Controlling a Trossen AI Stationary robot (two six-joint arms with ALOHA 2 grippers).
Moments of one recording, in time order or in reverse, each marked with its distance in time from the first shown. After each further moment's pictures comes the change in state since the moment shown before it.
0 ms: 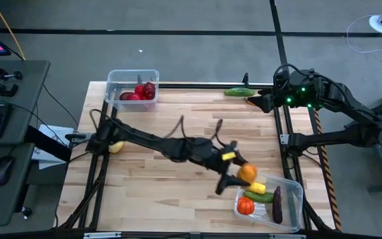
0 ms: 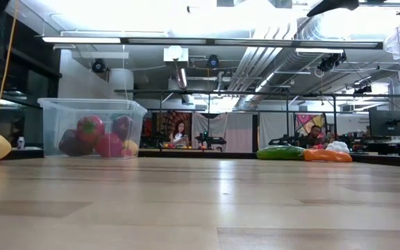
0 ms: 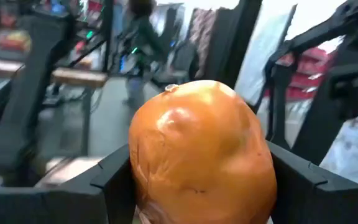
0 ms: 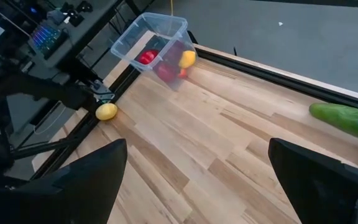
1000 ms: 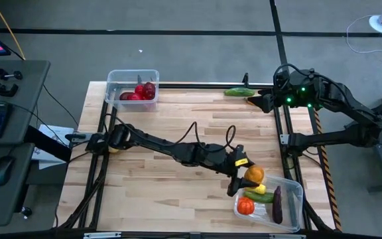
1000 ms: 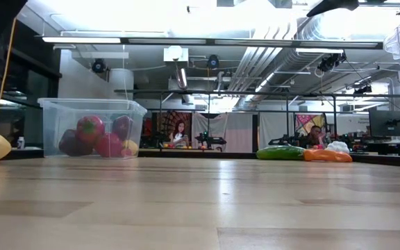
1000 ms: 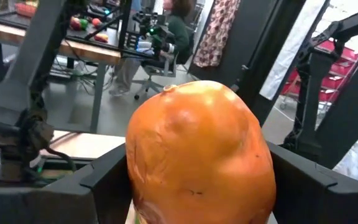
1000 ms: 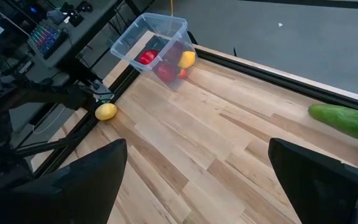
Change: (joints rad) left arm 0.003 0.170 0.155 -0.063 -0.058 -0.073; right arm -0.001 0.000 0.000 0.001 0.001 -0.007
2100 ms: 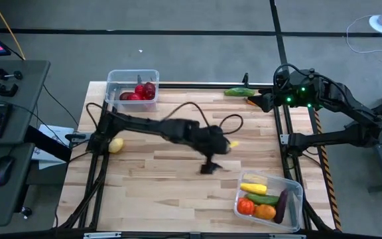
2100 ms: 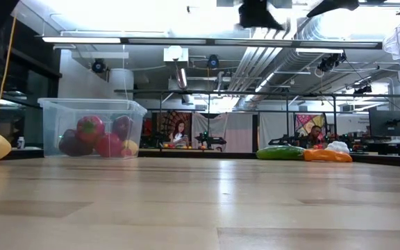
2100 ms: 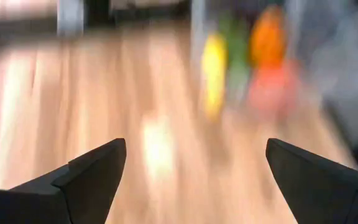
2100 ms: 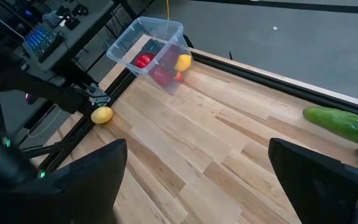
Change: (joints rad) left arm 0.110 -0.194 0.001 -0.911 0.023 0.329; right arm -0.001 0.000 0.000 0.001 0.021 -0.001
